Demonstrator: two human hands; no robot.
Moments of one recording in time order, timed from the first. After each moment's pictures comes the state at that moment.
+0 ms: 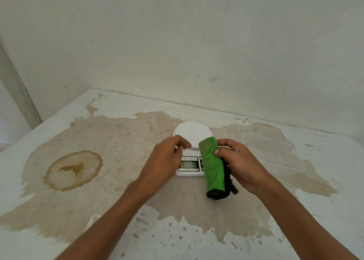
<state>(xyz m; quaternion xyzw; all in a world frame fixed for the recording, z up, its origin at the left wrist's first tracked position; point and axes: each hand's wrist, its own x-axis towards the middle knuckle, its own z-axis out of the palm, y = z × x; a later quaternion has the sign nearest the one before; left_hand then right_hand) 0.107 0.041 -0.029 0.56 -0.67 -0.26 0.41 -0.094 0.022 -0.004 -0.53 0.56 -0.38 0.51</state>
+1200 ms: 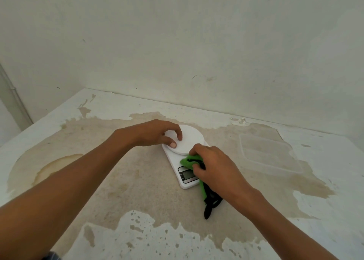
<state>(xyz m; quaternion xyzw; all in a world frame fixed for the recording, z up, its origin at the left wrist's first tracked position) 0.158 -0.071 -0.015 0.49 -0.82 -0.28 0.12 -0.061 0.030 -0.013 -0.82 0.54 -0.16 0.07</state>
